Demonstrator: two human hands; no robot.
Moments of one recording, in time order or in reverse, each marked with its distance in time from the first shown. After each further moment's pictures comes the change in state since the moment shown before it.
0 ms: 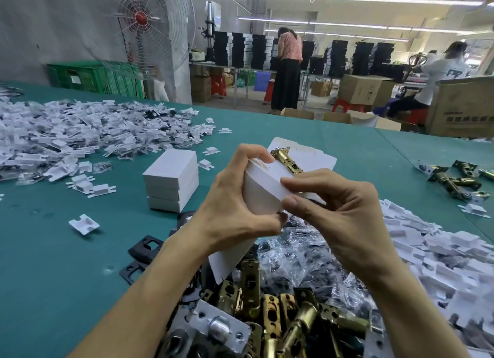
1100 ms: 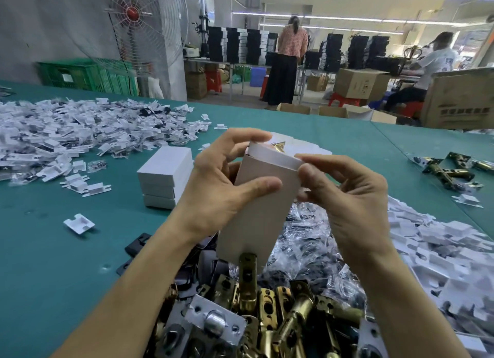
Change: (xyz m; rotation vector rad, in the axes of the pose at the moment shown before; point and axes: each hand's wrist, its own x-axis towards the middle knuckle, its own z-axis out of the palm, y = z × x) left_hand 0.006 0.016 -0.007 -0.242 0.054 0.071; right_hand 0.002 0.007 -0.001 0.159 0.226 0.022
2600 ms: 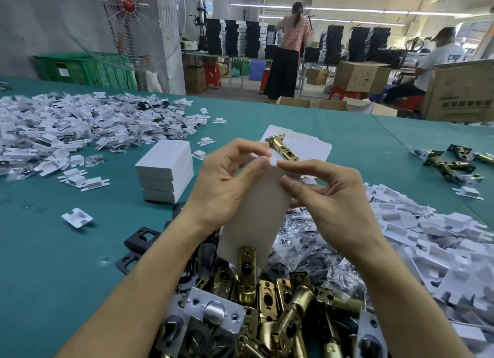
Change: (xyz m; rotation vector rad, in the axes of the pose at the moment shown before) left_hand -0.002 -0.027 0.007 -0.001 0.053 -0.097; right_hand -0.003 0.007 -0.002 -0.303 -0.120 0.111
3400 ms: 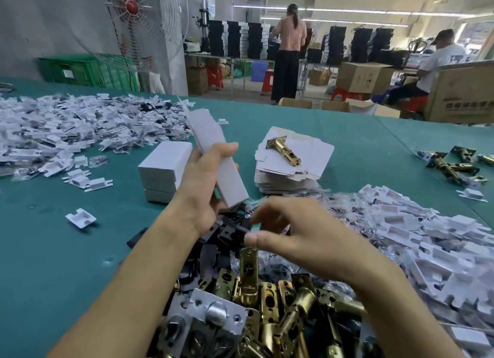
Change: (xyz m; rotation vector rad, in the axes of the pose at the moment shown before) left_hand 0.011 0.005 -0.010 -0.372 0.379 -0.642; right_hand -0.007 -0.004 0.013 -0.589 -0.566 0.072
